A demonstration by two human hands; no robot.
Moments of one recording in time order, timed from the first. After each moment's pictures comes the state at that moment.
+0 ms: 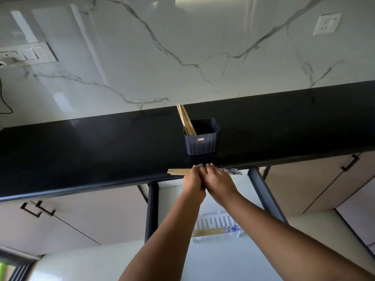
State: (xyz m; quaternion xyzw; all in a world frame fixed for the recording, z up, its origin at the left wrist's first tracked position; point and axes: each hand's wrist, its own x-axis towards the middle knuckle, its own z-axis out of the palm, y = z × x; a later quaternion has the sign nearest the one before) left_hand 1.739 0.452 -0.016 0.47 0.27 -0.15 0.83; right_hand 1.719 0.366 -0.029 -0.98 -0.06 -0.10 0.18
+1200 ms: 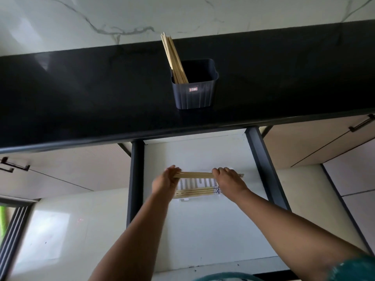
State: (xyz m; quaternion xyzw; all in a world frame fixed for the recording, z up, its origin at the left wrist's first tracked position) left_hand 1.727 0.509 -0.178 0.36 0.39 -0.14 0.83; right_hand 1.690 0.297 -0.190 -0.98 -0.13 0.13 0.00
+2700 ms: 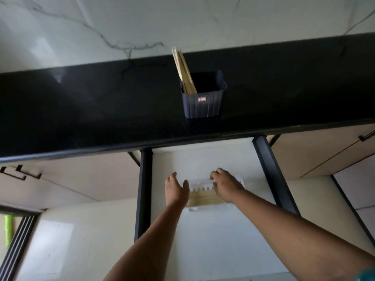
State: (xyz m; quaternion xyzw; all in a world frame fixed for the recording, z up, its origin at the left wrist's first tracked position) left_hand 1.713 0.511 -0.177 0.89 0.17 -0.10 0.41; right_hand 1.715 0.327 -0.166 -0.97 -0.05 0.16 0.20
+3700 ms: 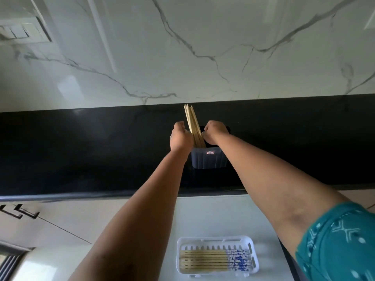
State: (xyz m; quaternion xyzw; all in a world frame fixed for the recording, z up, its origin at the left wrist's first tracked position) left_hand 1.928 0.476 0.030 0.82 0.11 0.03 0.56; right_hand 1.979 0.357 0.024 -0.97 0.08 0.06 0.22
